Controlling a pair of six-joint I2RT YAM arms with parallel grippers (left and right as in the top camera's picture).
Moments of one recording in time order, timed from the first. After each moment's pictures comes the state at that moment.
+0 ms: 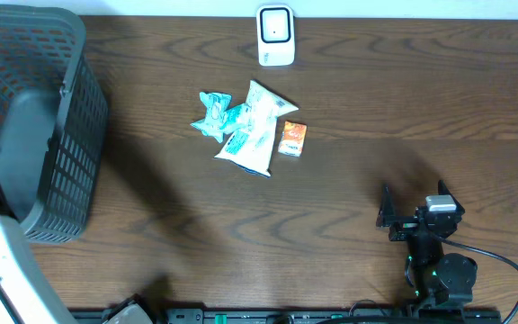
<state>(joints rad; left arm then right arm) 0.65 1.21 1.33 -0.44 0.17 -0.59 0.00 0.02 0.01 -0.07 -0.04 -0.03</state>
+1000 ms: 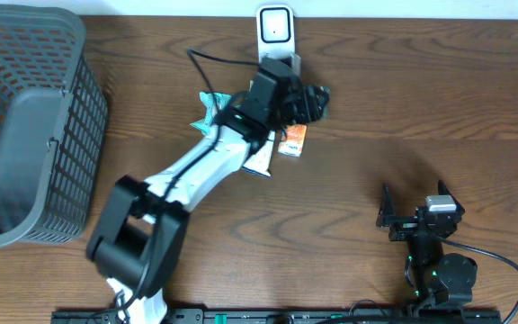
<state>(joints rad) -0.57 1.90 1.33 -0.04 0.28 -0.72 0.00 0.02 0.01 -0.07 -0.04 -0.03</state>
